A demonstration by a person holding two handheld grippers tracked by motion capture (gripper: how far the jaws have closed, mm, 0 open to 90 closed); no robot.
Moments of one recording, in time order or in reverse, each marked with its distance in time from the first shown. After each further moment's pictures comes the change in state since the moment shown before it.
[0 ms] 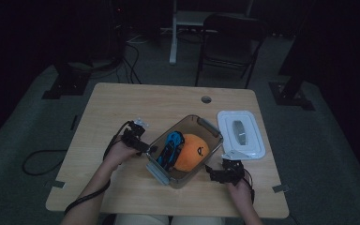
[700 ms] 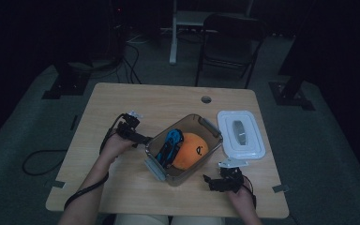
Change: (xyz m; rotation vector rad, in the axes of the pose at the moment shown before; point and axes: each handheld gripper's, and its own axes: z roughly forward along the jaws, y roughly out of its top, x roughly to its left) left arm 0.030 0.015 0.001 -0.002 0.056 -0.065; right arm 0.012 -0.013 -0.009 0.038 0.049 -0.055
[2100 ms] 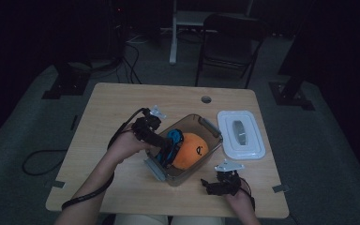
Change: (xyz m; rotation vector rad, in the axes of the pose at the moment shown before) left arm -0.103 0.050 -0.084 -0.023 -0.054 0.242; right arm 0.013 -0.006 0.005 0.035 0.019 -0.045
